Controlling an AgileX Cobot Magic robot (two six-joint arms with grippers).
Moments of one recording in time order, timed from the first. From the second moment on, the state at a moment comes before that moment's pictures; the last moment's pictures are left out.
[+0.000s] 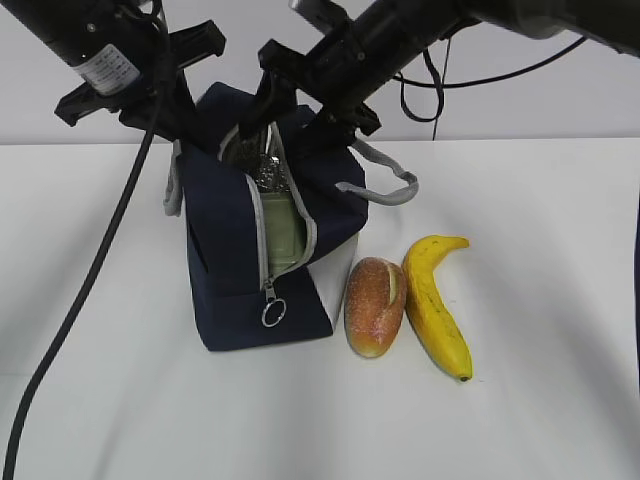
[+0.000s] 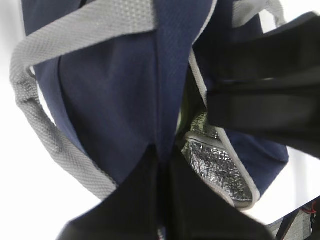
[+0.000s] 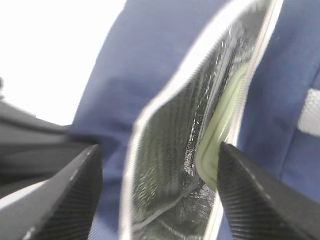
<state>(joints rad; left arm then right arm) -0.28 1.85 -1.70 -0.40 1.14 -0.08 0.32 2.30 -2.19 0.78 1.21 -0.17</state>
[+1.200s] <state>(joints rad) -0.28 1.85 -1.70 -0.39 1.15 -0.07 0.30 1.83 -1.76 0.17 1.19 0.05</state>
